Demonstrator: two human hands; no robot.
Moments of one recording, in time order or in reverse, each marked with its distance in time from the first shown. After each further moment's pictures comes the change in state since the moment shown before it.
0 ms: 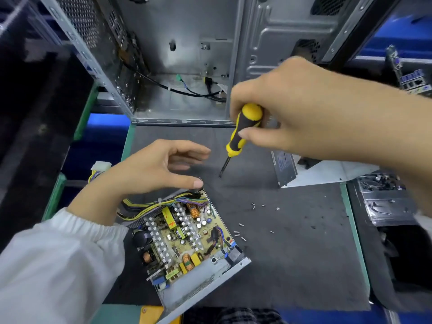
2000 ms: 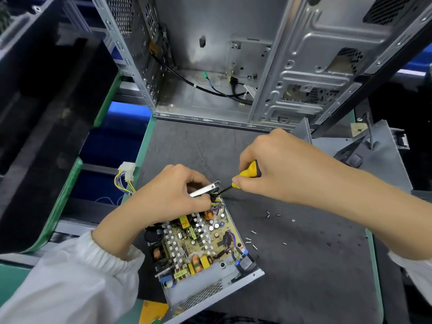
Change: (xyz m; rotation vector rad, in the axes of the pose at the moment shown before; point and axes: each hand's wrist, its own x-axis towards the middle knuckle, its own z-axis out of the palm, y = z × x) left_hand -0.024 -0.008 0.029 0.230 0.169 -0.241; right_hand 0.010 -0.021 0.064 0.140 -0.174 0.083
